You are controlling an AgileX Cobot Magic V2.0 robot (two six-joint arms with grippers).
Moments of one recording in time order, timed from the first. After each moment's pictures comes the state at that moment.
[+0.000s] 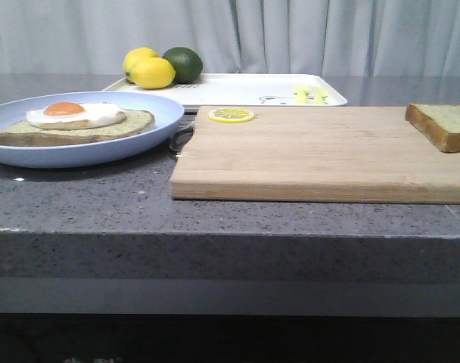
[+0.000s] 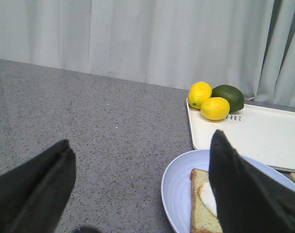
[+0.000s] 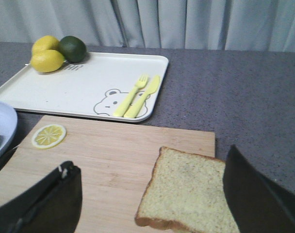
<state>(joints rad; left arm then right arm) 0.00 0.58 -0.51 -0.12 0.09 -0.04 0.00 0.71 -0.74 0.33 0.41 -0.21</state>
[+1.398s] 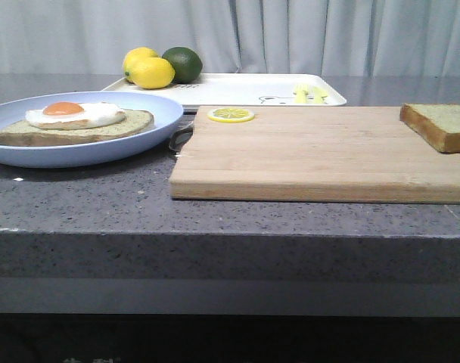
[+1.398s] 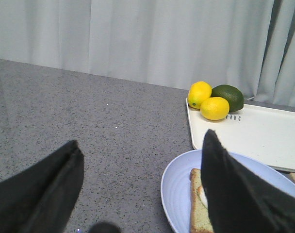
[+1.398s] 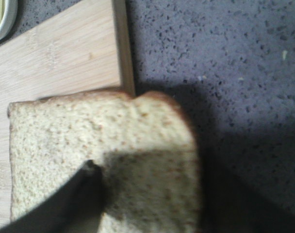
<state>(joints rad) 0.00 0.58 -0.51 -0.12 0.09 -0.04 -0.46 1.61 -1.06 0.86 0.88 -0.59</state>
